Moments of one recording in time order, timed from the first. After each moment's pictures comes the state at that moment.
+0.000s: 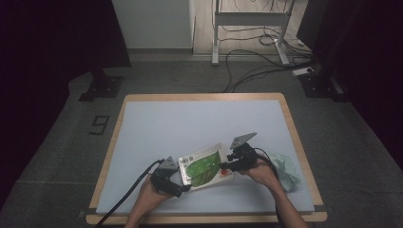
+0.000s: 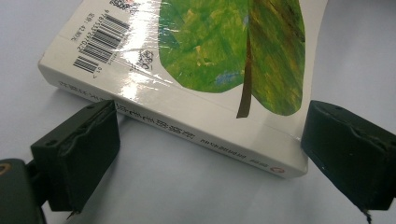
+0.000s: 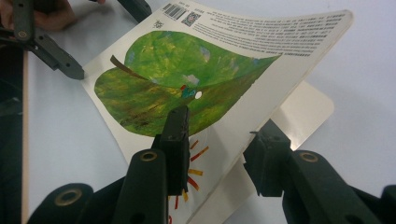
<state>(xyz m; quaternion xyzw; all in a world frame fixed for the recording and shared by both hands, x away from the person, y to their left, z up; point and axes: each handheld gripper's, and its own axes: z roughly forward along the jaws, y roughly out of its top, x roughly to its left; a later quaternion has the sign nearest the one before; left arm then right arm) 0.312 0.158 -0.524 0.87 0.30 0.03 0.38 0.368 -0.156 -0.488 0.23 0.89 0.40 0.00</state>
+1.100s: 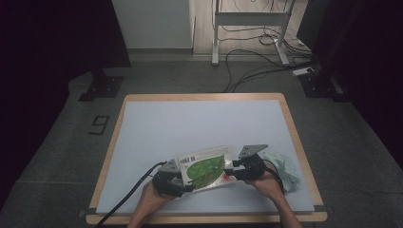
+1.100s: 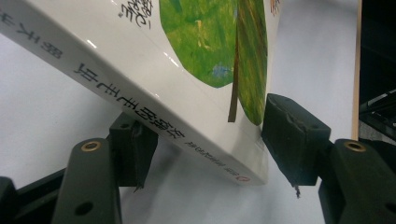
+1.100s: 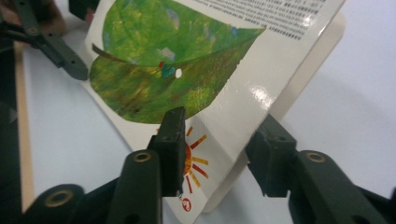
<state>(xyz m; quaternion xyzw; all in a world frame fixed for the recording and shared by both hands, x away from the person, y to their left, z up) 0.304 0.153 -0.523 0.87 0.26 -0.01 0.42 0.333 -0.176 -0.494 0.27 0.86 0.43 0.05</state>
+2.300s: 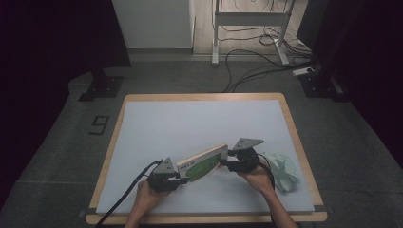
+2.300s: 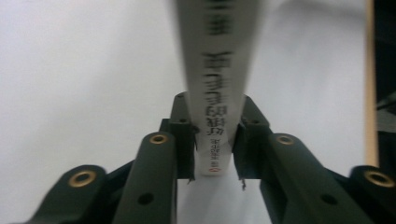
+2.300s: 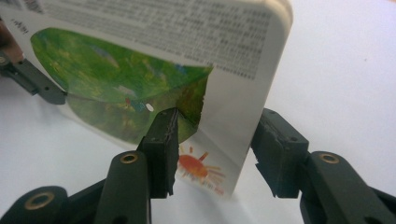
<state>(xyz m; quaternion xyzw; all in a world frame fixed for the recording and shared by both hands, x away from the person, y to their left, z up) 0.302 0.164 -0.510 0.88 0.23 0.06 0.42 0.349 -0.157 -0.486 0.29 0.84 0.45 0.11</state>
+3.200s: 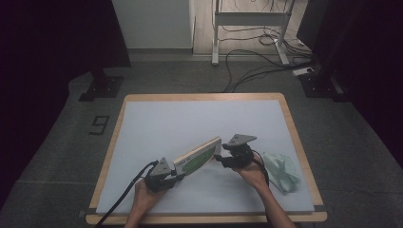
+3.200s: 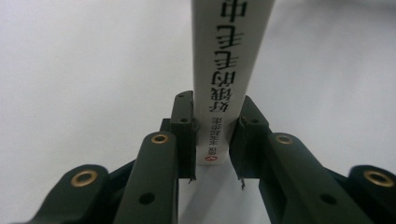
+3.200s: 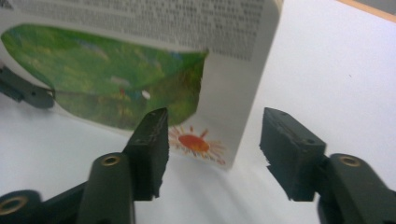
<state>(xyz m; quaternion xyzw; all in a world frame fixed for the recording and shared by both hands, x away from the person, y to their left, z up) 0.303 0.175 -0.523 0.86 0.25 0.11 0.42 0.363 -0.141 -0.487 0.30 0.84 0.43 0.14</state>
